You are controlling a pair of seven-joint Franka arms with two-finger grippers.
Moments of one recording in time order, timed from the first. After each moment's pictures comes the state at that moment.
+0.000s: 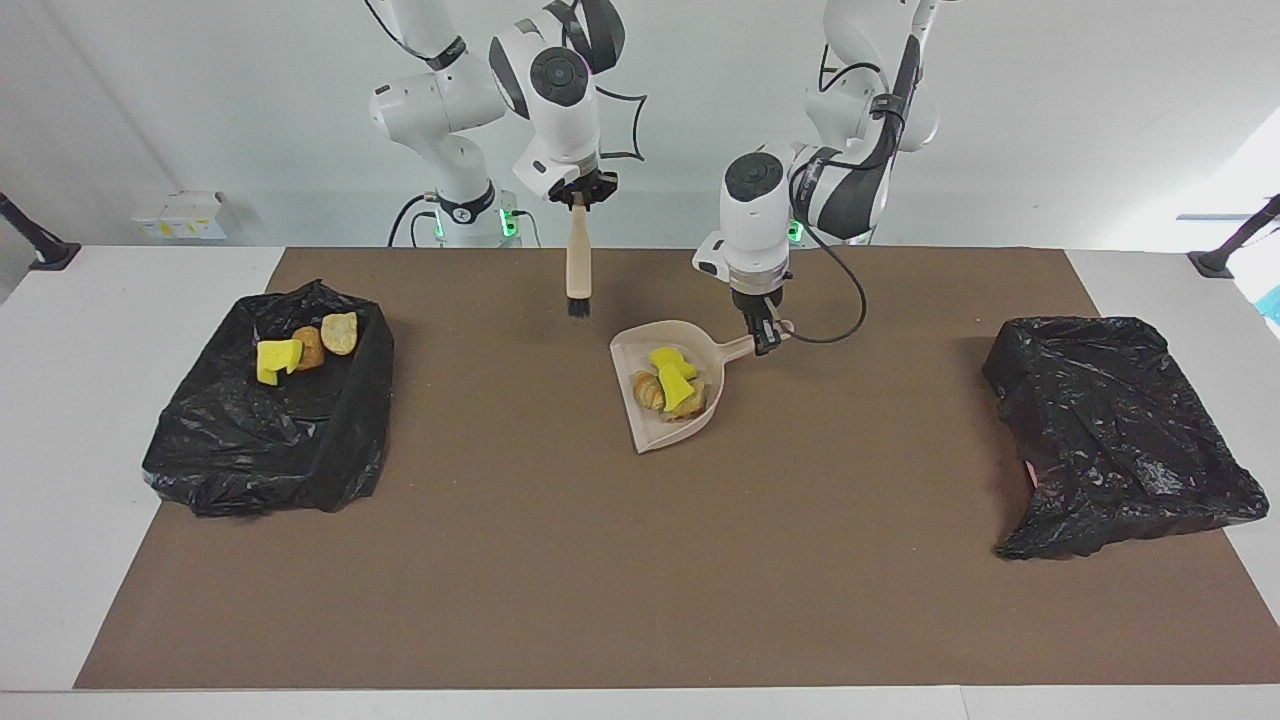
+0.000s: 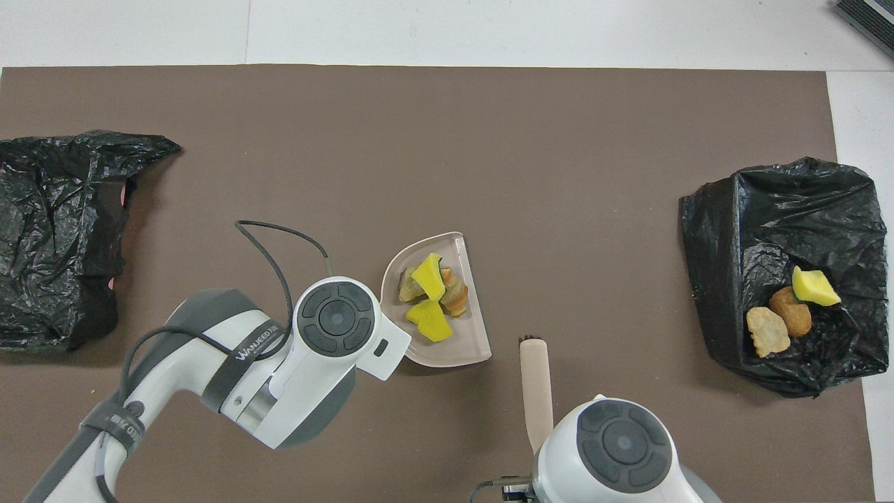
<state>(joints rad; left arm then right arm) -0.64 0.05 0.01 -2.16 0.17 2.11 0.70 0.38 -0.37 0.25 -2.37 0.32 1.66 0.52</state>
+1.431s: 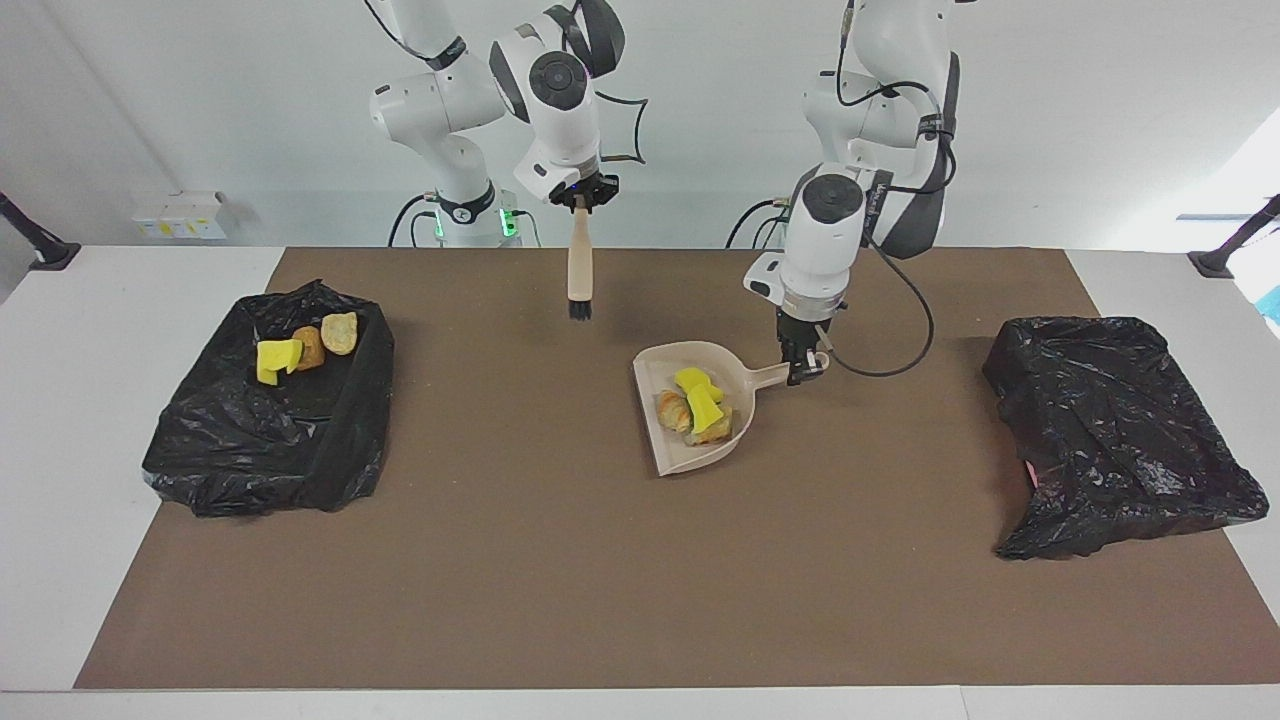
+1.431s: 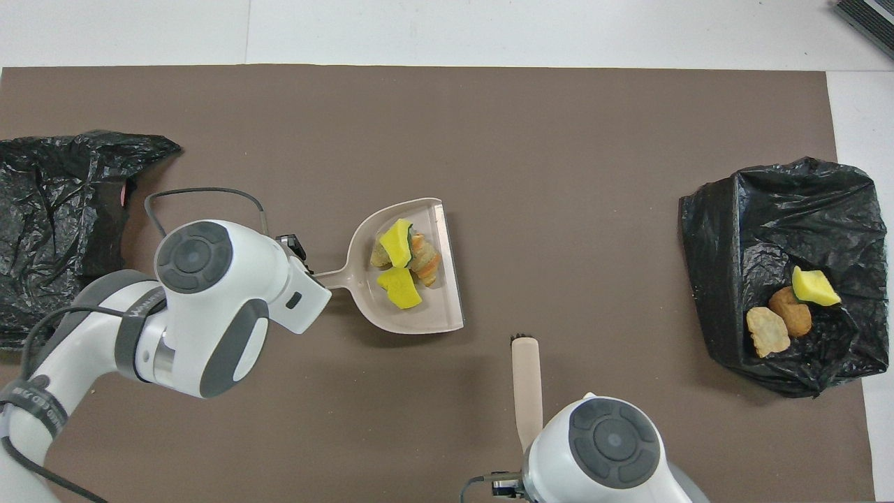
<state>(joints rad) -0.40 0.07 0.03 -2.16 -0.10 2.28 1.20 0.42 -0.33 0.25 -2.39 0.34 1.76 0.55</state>
